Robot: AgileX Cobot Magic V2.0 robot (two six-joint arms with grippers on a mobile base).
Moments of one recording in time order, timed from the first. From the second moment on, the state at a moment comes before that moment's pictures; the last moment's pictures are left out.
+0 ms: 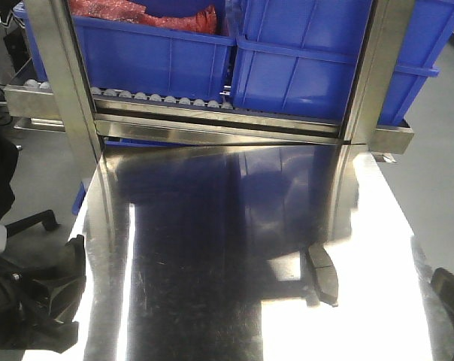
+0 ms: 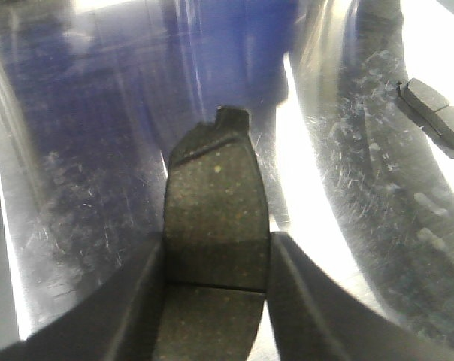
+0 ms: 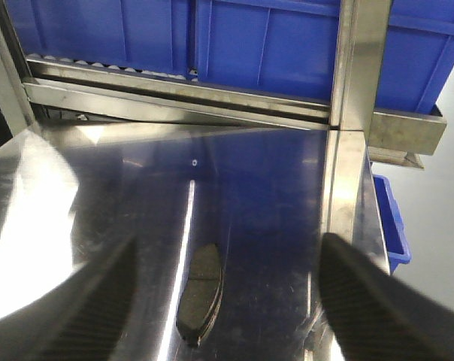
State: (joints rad) left arm -0.49 0.86 -0.45 0.06 0.28 -0.26; right arm 0.23 0.37 -0.30 -0.02 0.26 0.08
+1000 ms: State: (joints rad) left arm -0.49 0.86 -0.45 0.06 0.28 -0.26; right arm 0.27 1.38 -0.82 -0.02 0.50 0.04
